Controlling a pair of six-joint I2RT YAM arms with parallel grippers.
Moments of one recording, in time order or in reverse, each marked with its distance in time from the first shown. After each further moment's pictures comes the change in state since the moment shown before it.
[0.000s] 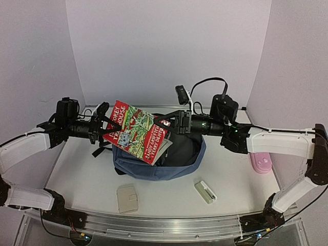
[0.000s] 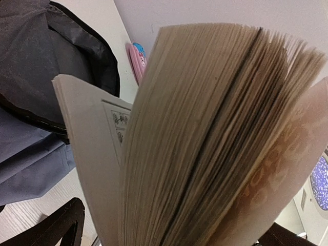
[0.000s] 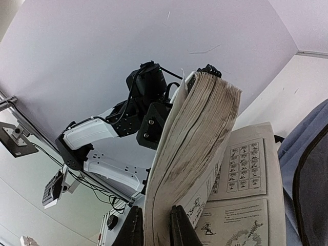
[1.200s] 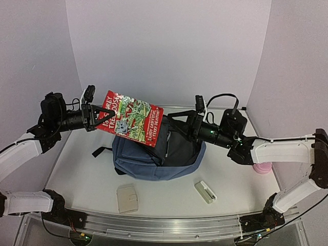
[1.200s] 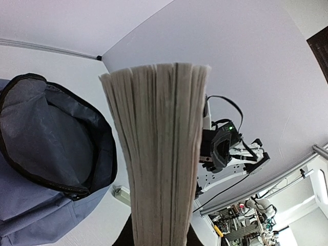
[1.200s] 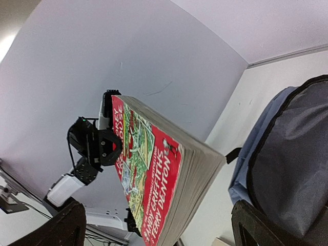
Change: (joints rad) left arm -0.009 -0.143 -0.017 0.229 -0.215 -0.118; right arm -0.049 -0.066 -0.238 0.209 0.245 0.195
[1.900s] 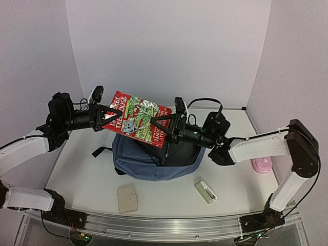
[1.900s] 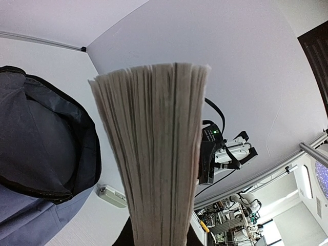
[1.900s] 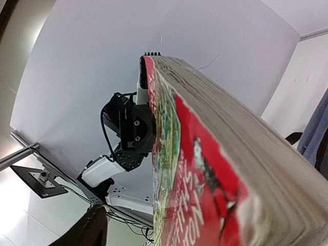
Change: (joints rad) left arm -0.049 0.102 -0.005 0.166 0.030 -0.097; right arm 0.058 0.255 0.119 0.287 -0.139 0.148
